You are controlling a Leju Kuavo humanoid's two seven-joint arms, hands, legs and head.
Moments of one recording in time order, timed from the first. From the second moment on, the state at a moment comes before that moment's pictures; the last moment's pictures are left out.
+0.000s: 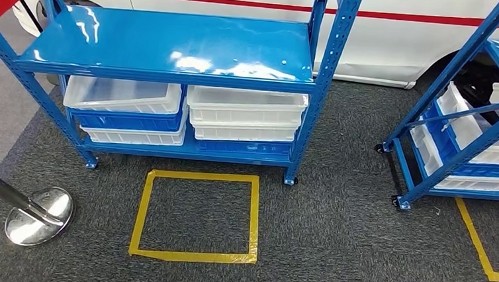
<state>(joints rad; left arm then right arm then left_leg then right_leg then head) 0.14 -0.01 0.02 -0.46 0.00 0.00 0.00 0.16 0.00 -0.02 -0.35 0.00 -0.01 0.00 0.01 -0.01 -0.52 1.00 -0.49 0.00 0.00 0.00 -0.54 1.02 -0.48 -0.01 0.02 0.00</state>
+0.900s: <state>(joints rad) 0.04 -0.01 0.01 -0.55 0.00 0.00 0.00 0.26 0.00 -0.01 -0.25 0.00 -0.01 0.00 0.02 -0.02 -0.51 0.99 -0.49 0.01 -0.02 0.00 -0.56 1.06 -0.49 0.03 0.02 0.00</state>
